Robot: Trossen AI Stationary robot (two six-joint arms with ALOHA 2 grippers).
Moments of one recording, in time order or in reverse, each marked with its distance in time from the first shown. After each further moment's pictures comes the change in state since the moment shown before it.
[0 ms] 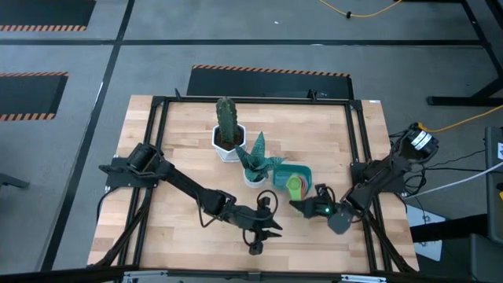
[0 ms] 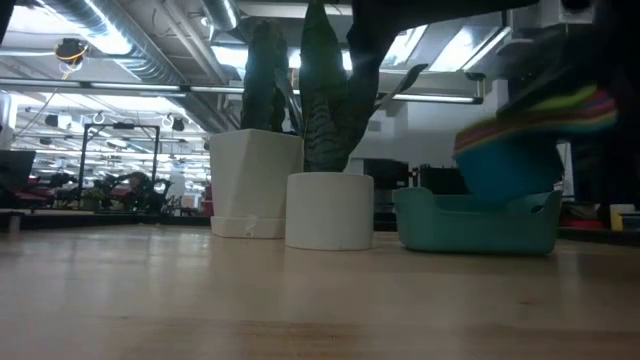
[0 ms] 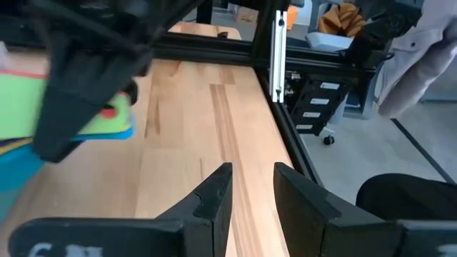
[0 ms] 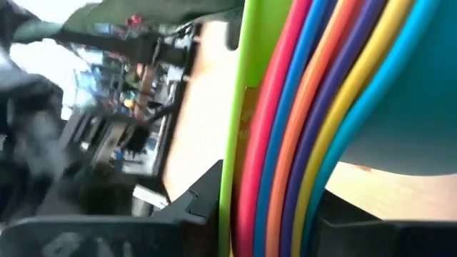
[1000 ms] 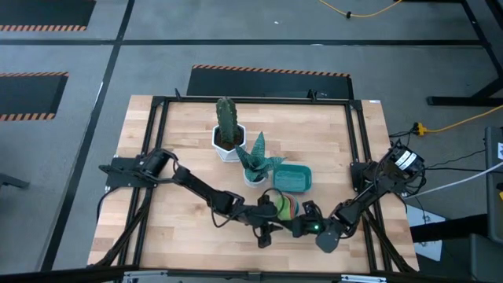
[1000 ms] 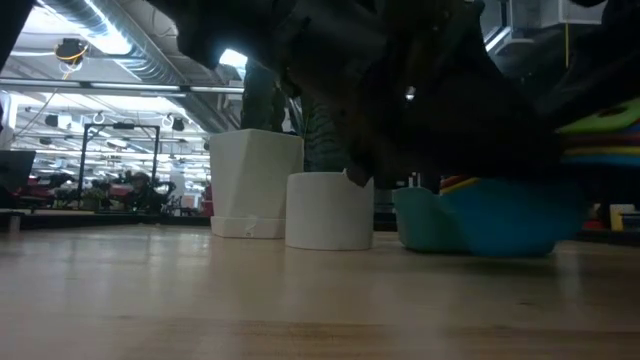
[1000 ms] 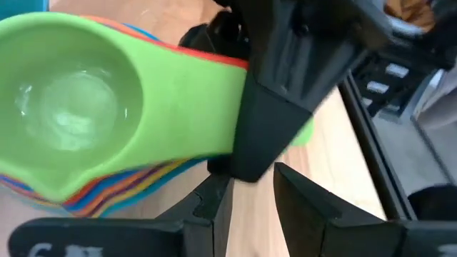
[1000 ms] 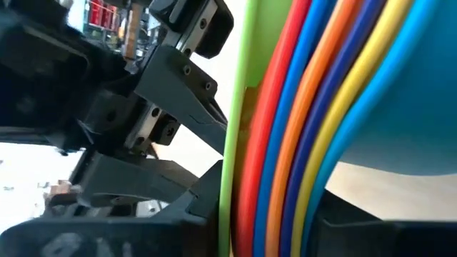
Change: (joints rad) left arm 0.055 0.161 0.002 0.040 -0.027 -0.181; right arm 0.024 0.276 0.182 0.054 -0.111 0.078
